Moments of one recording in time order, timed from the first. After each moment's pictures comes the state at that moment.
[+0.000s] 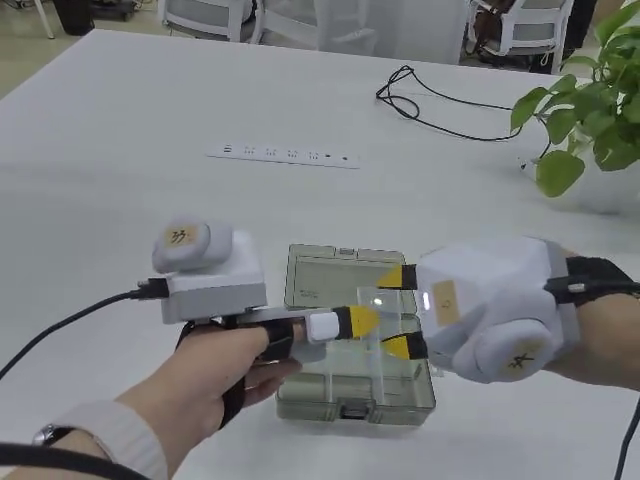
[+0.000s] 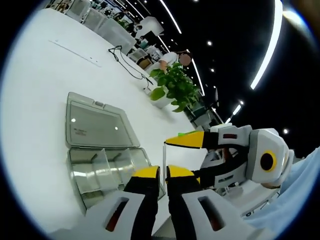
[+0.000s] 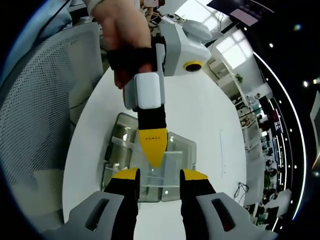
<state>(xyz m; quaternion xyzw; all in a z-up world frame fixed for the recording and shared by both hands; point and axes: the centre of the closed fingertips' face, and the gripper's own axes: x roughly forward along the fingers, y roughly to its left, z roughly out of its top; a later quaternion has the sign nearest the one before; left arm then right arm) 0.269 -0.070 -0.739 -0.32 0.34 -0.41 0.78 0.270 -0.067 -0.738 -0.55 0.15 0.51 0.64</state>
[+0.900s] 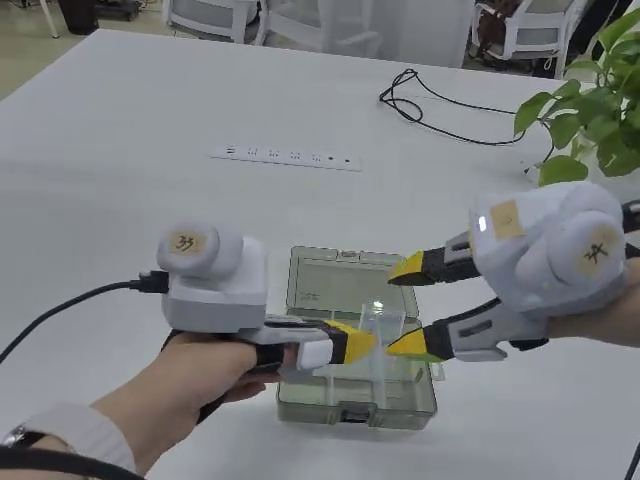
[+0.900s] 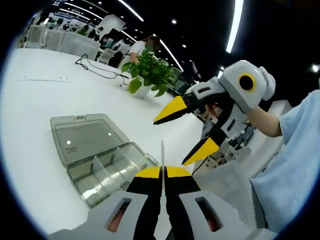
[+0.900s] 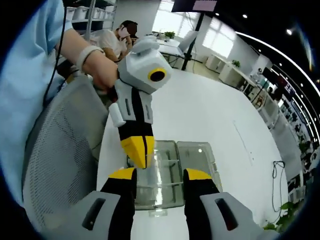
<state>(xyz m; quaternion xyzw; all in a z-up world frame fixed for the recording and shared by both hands) 0.245 -0.072 -0.738 -0.15 0.29 -0.54 0.78 0.259 -0.073 -0.715 -0.33 0.25 0.59 0.70</state>
